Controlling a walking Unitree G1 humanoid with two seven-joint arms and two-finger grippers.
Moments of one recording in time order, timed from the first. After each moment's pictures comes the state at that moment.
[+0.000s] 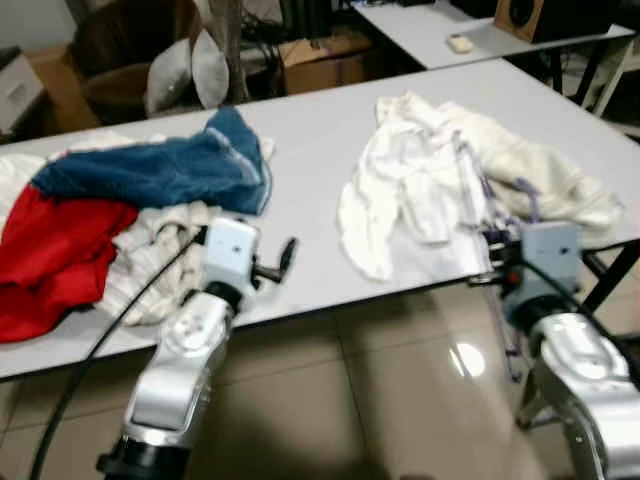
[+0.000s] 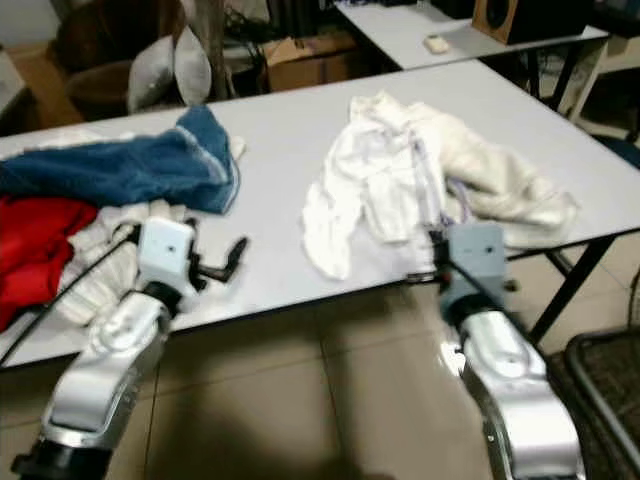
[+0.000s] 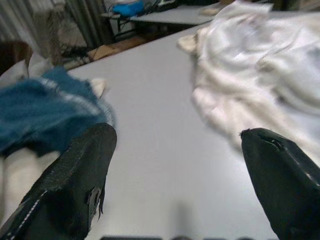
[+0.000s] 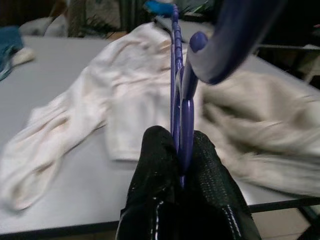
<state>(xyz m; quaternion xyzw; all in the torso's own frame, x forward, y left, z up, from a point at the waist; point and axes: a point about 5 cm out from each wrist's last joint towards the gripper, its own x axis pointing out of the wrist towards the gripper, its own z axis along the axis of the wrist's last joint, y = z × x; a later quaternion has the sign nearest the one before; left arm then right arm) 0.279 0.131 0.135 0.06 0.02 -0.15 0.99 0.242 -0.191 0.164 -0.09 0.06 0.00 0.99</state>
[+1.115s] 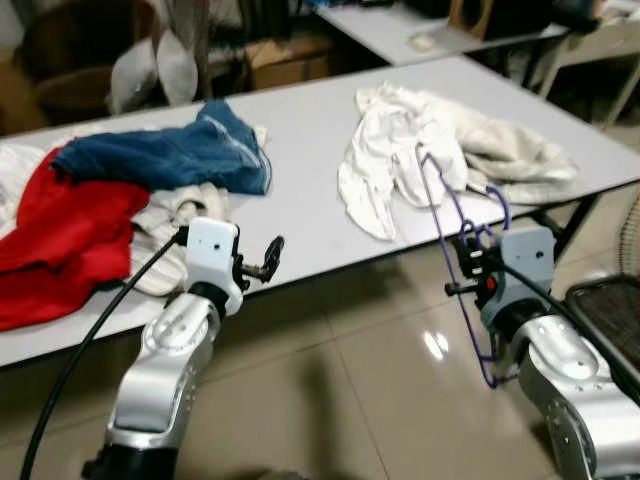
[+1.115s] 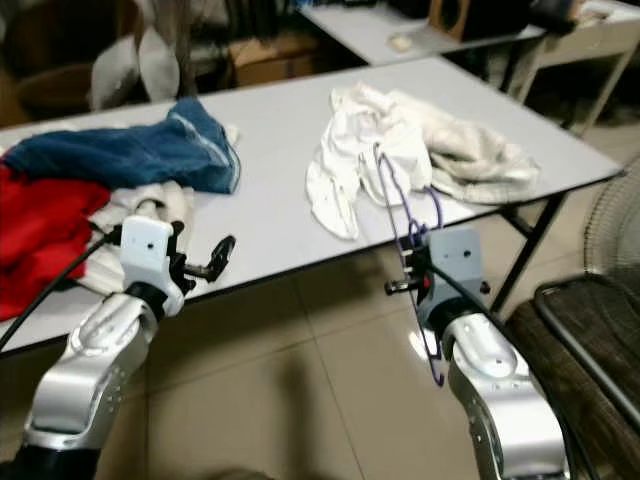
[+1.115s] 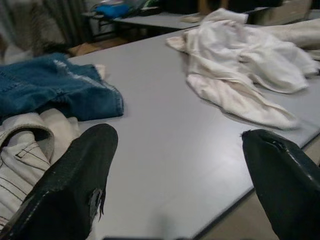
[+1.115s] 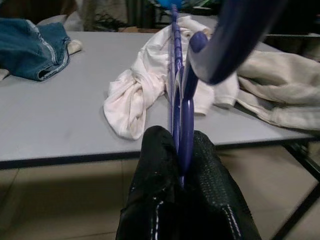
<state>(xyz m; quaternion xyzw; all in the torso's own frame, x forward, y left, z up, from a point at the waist) 0.277 0.150 0.135 0.03 0.05 -0.13 0.99 0.242 -0.173 0.153 -0.06 0.08 0.07 0.99</state>
